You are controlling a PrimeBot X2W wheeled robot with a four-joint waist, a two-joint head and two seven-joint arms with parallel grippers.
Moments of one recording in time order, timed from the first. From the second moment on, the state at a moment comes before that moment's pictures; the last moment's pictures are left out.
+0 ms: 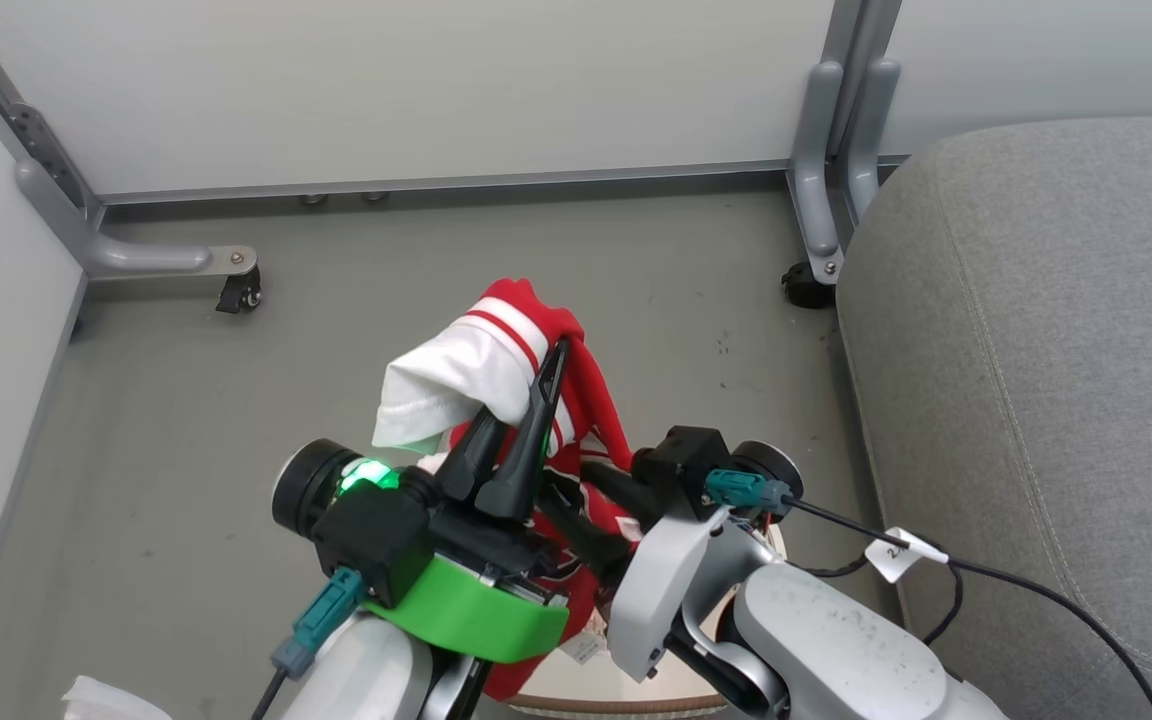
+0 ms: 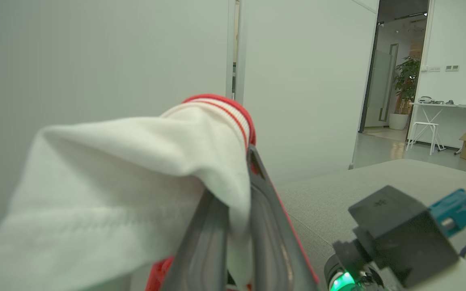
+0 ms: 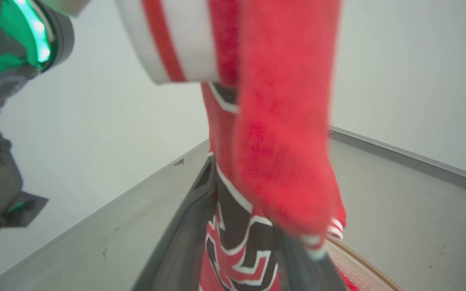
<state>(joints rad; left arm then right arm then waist) -0.23 0.10 -0.51 -0.04 -0.31 -0.07 -0.26 -0.48 -0.09 0.81 0.37 0.49 0.13 -0.06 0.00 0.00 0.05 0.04</state>
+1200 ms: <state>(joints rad) -0.14 0.20 -0.56 0.04 -0.29 -0.05 -0.13 -0.53 -0.11 0.74 0.45 0.50 0.13 -0.19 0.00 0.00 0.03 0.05</state>
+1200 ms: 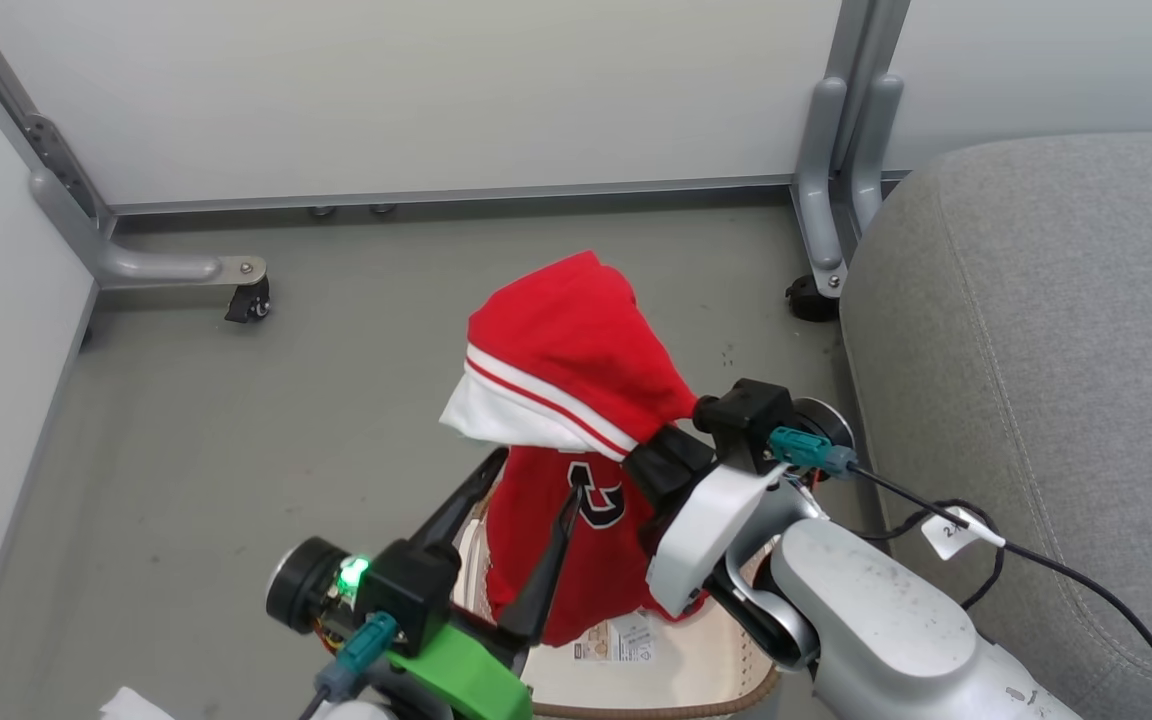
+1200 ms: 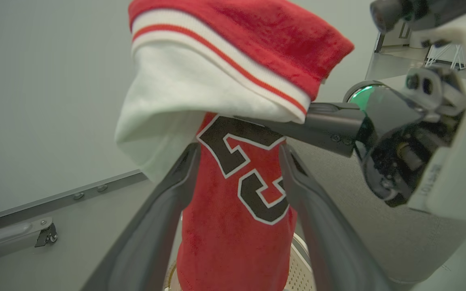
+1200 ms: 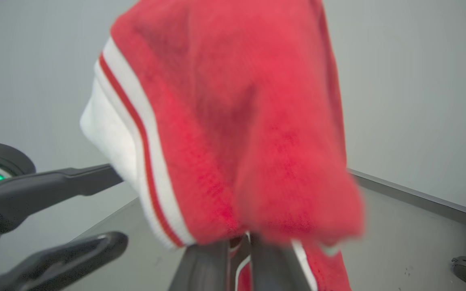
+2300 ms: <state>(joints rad) -0.12 0.27 -0.62 0.01 -0.30 -0.07 -0.08 -0.45 -0.14 0.57 0.44 0.42 0.13 -0.21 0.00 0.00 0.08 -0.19</state>
